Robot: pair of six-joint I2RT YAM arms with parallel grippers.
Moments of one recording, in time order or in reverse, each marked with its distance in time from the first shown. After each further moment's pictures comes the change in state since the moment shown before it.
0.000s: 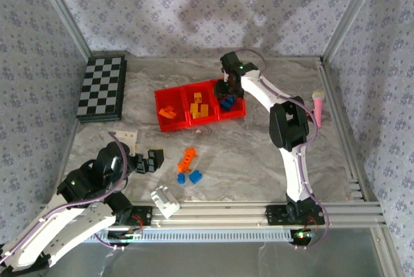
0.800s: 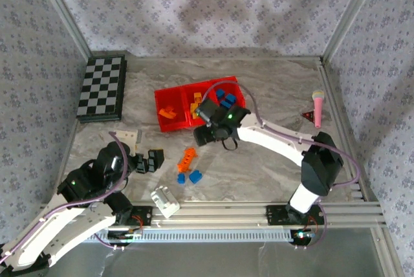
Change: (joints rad) left arm 0.000 0.002 0.000 0.000 0.001 0.000; right arm 0.503 -0.566 -0.600 0.010 0.197 0.143
